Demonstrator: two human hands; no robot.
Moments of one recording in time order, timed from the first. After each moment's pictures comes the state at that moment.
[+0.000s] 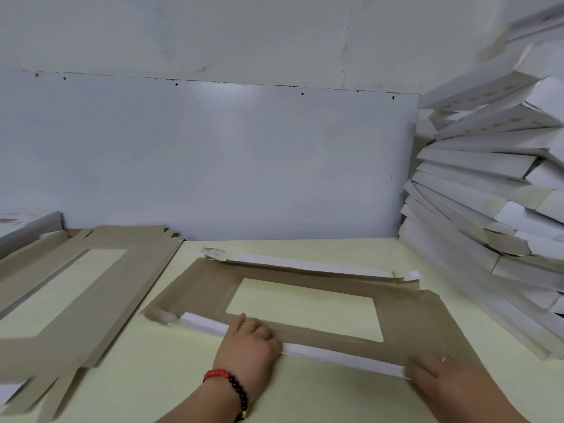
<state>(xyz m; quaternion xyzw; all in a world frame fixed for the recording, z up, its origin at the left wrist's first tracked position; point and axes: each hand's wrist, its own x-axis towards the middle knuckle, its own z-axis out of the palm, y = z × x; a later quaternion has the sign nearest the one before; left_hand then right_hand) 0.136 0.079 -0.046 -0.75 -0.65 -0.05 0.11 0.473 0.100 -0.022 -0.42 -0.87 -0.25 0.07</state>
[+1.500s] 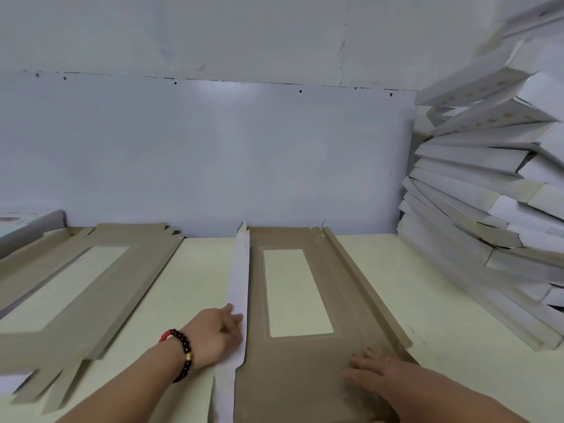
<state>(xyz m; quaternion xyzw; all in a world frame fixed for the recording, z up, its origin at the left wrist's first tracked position) 0.075 0.067 -0.014 -0.70 -0.66 -0.18 -0.19 0.427 0.101 -0.012 -0.33 -0.94 0.08 -0.10</state>
